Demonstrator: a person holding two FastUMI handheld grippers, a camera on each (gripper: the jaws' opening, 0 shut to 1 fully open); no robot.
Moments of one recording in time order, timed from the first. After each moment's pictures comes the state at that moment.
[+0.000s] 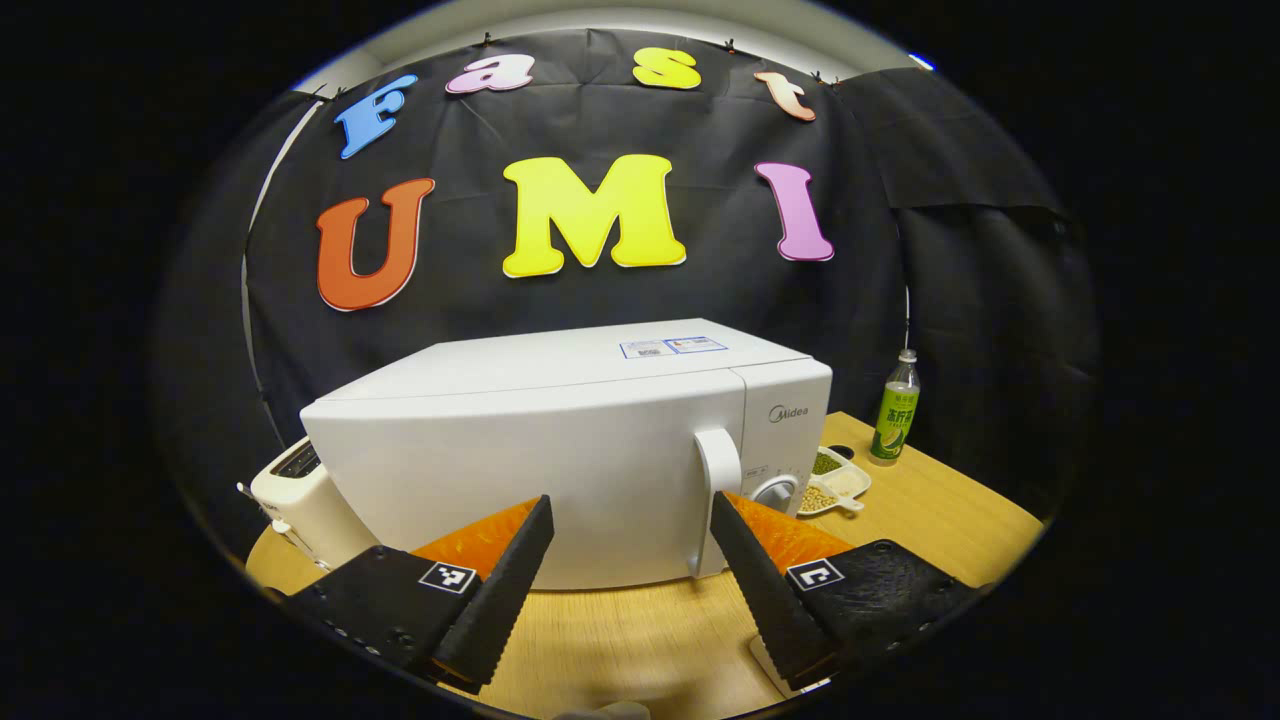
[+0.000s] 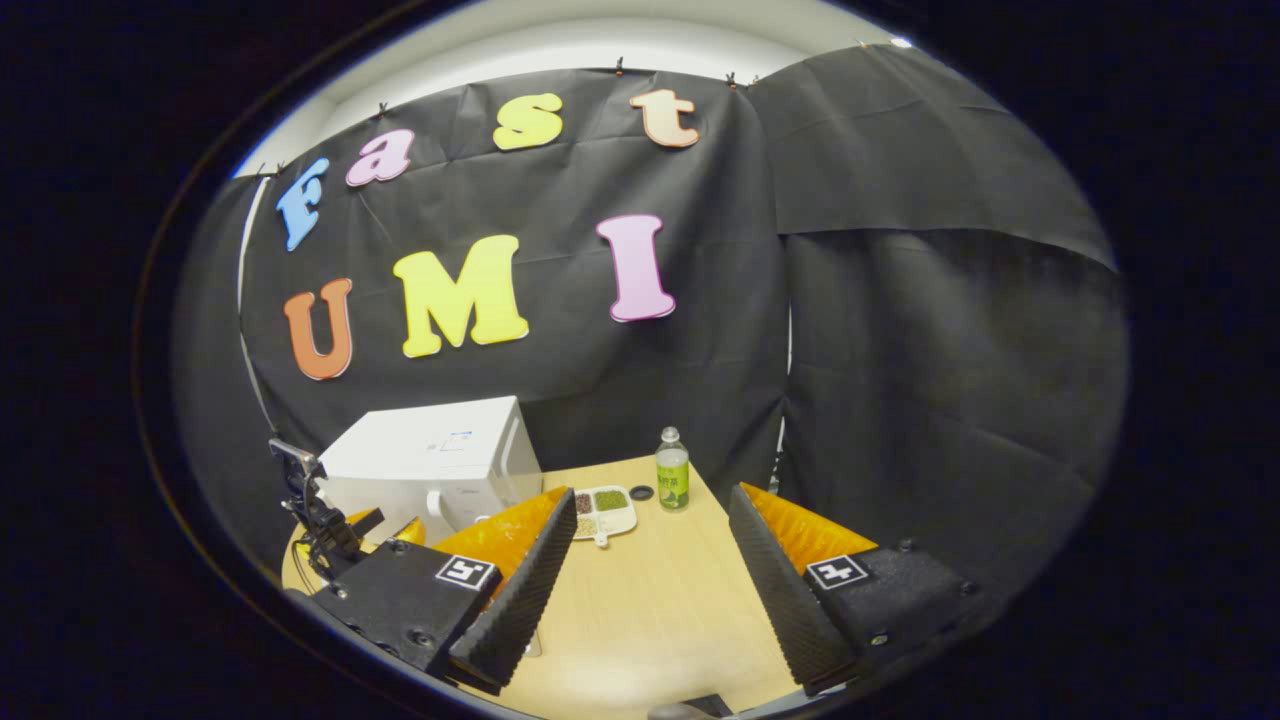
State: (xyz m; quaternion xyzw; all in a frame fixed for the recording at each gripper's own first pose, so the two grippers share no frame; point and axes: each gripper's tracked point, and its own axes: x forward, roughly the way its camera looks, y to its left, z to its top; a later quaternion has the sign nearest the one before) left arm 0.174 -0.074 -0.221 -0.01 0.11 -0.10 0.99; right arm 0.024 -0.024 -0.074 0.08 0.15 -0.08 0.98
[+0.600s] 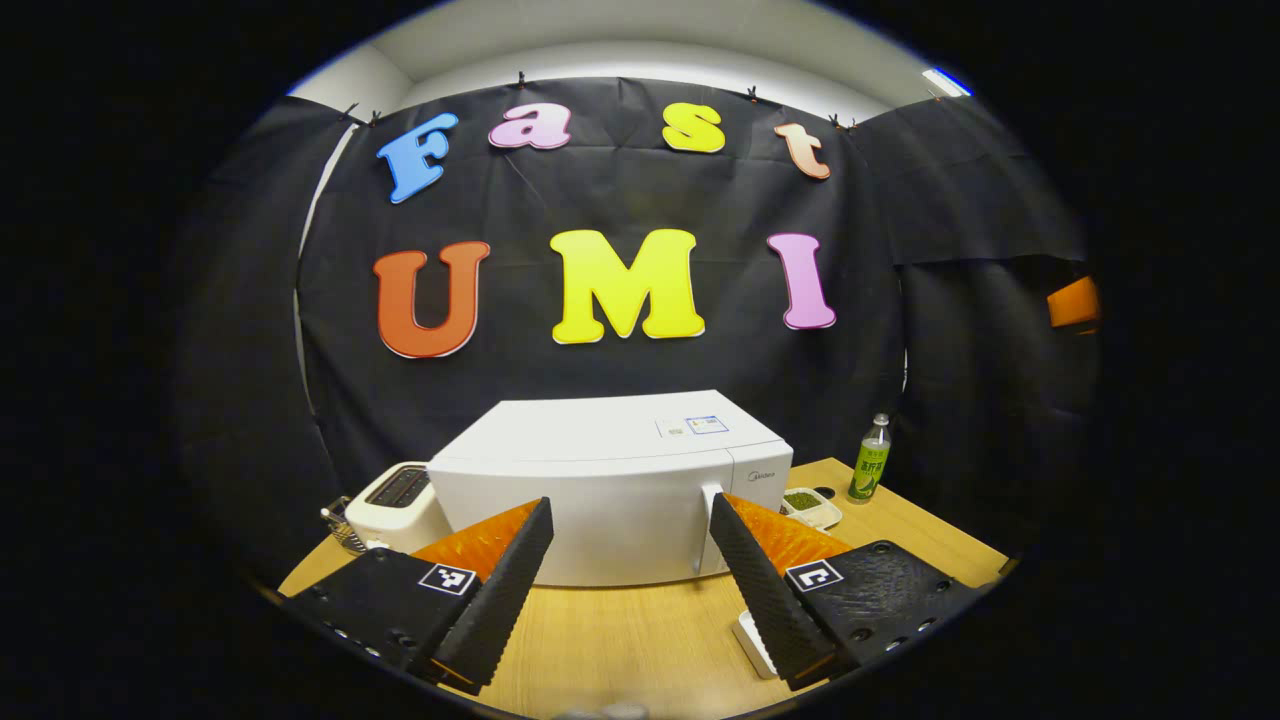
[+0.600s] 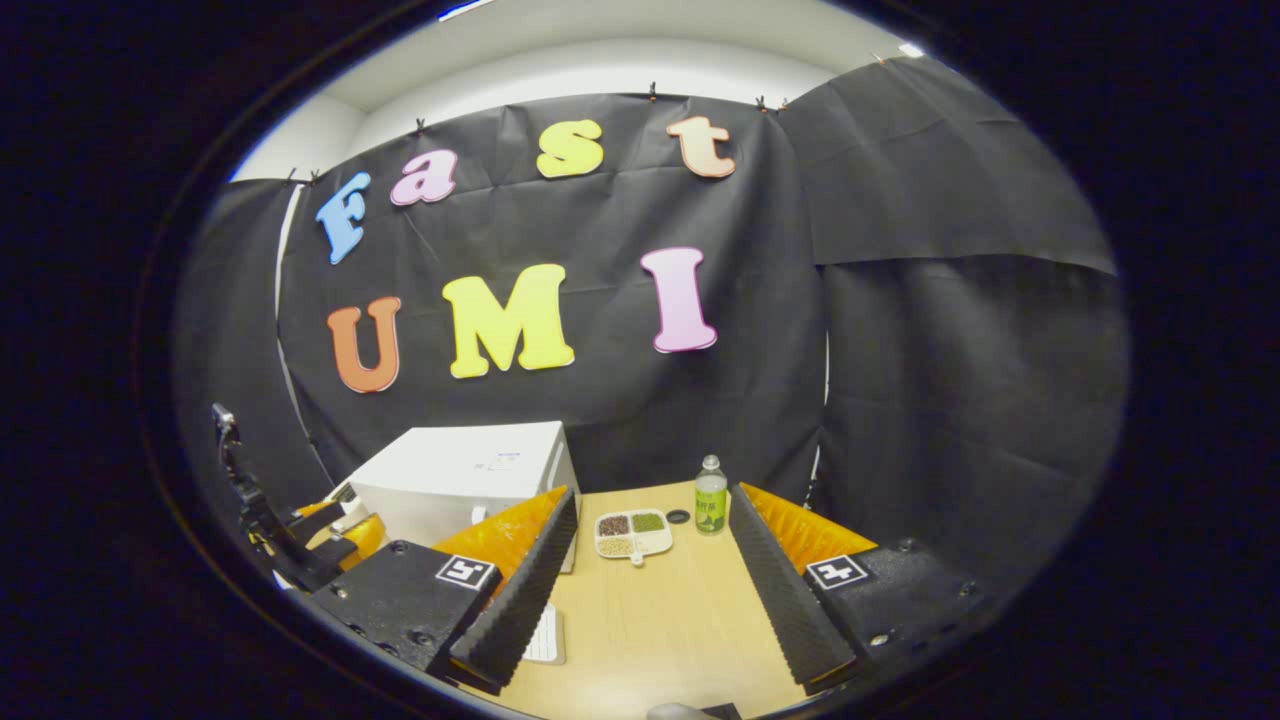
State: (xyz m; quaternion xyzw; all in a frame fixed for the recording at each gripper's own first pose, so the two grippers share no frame) left arm 0.073 -0.005 -0.115 -0.02 0.07 -0.05 1.00; right arm 0.012 0.002 -0.044 0.07 0.10 -0.03 0.99
